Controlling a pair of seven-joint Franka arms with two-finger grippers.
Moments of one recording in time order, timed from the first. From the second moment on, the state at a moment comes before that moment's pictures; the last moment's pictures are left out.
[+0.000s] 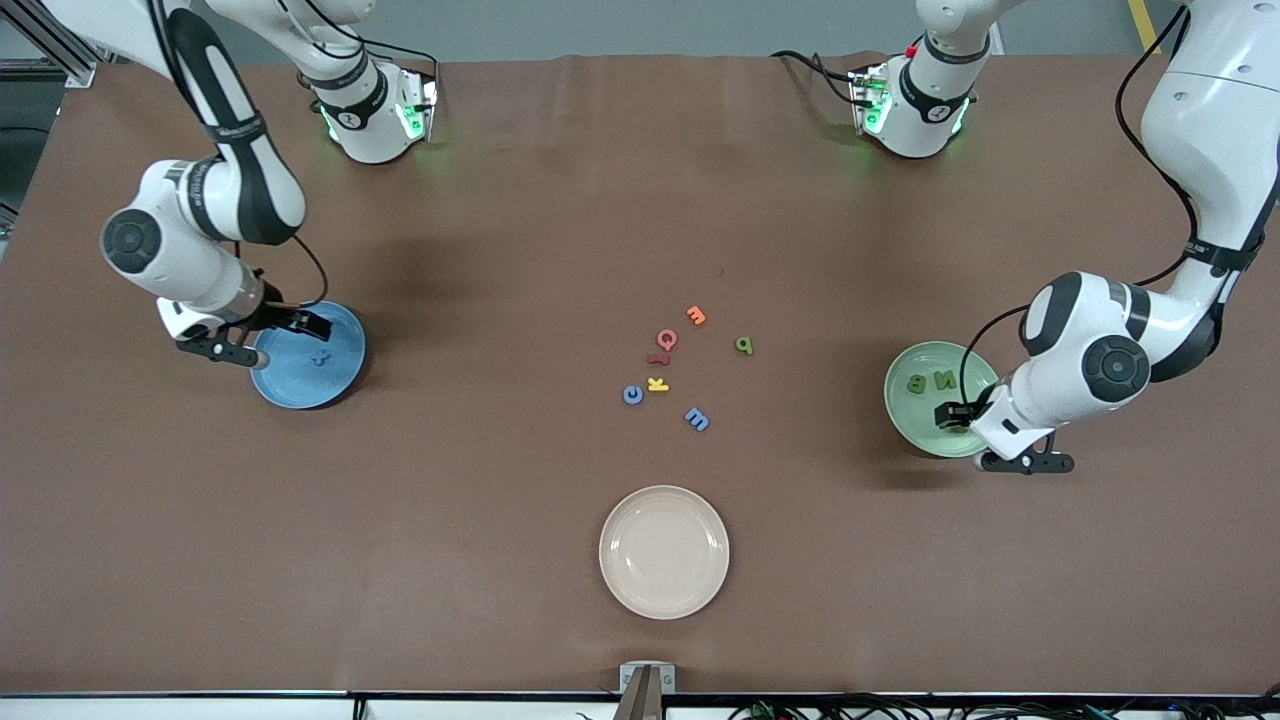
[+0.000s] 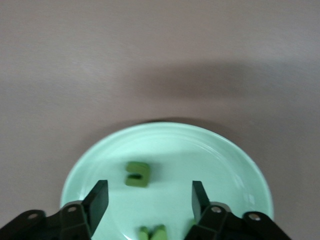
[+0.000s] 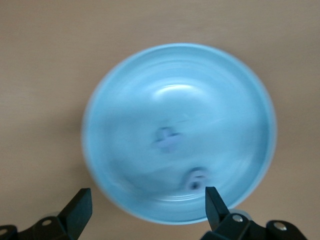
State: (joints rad) left arm 0.54 0.63 -0.66 -1.88 0.48 2.25 -0.32; right arm 0.01 0.11 -0.02 -2.44 0.00 2.46 0.29
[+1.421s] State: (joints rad) left arm 0.17 0.68 -0.78 -1.90 0.48 2.26 -1.21; right arm 0.72 0.78 -0.01 -1.49 0.02 2.29 1.82
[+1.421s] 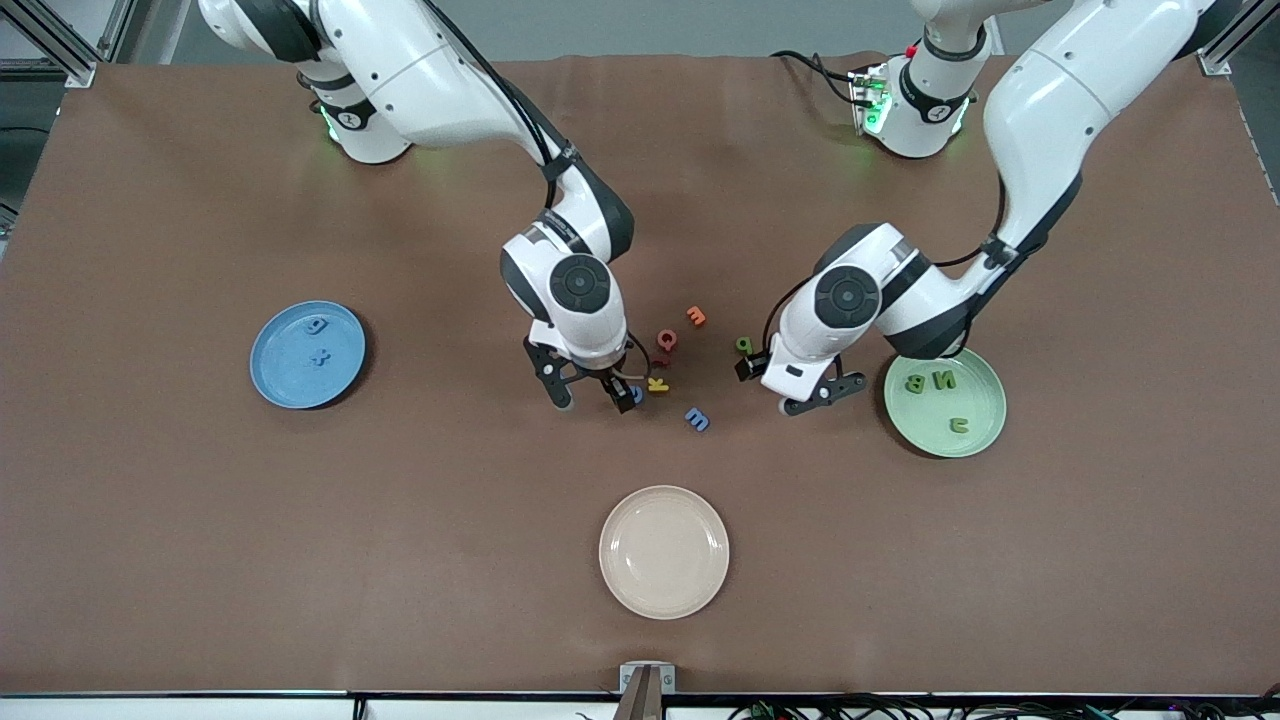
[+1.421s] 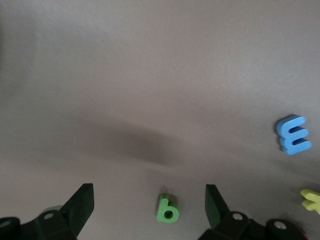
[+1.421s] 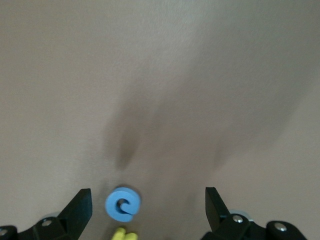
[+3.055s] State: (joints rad) left arm 0.07 0.74 -0.74 -1.92 0.48 2.32 -1.27; right arm 0.75 0.94 -0.02 -1.30 0.01 2.25 1.92
